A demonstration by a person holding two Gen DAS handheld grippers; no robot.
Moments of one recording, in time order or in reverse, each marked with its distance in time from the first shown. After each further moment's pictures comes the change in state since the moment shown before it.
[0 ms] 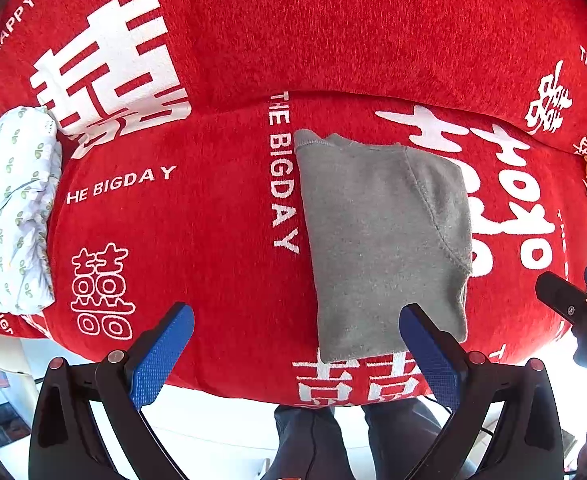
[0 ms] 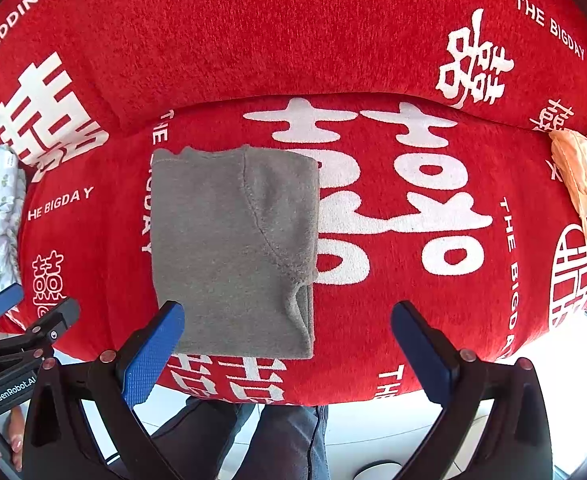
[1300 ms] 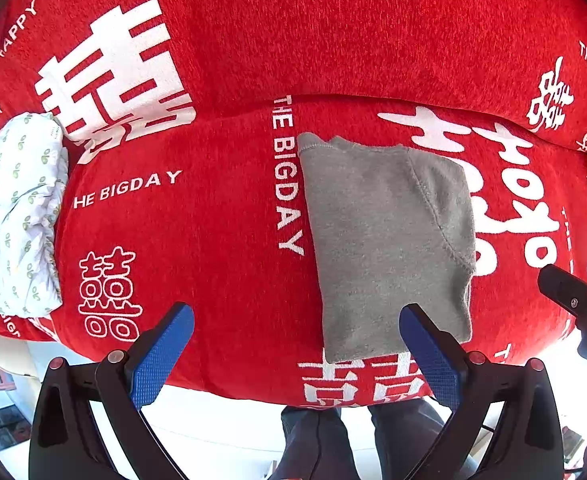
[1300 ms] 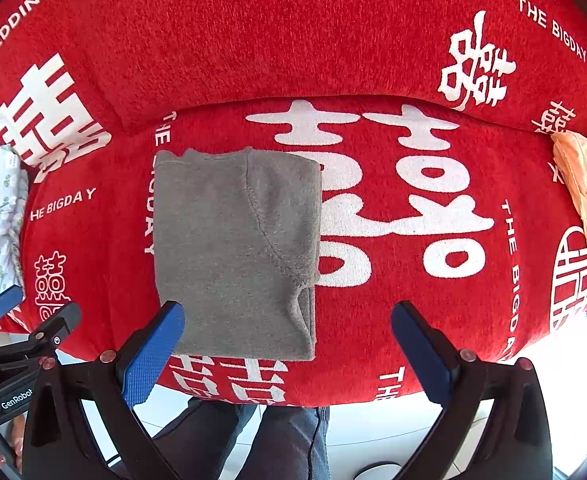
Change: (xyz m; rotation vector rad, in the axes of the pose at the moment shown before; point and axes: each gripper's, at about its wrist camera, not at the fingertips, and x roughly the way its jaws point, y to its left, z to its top) left arm -0.004 -0.002 0.000 0.015 -0.010 0.025; right arm -0.001 -0.001 0.002 -0.014 -0.003 0.009
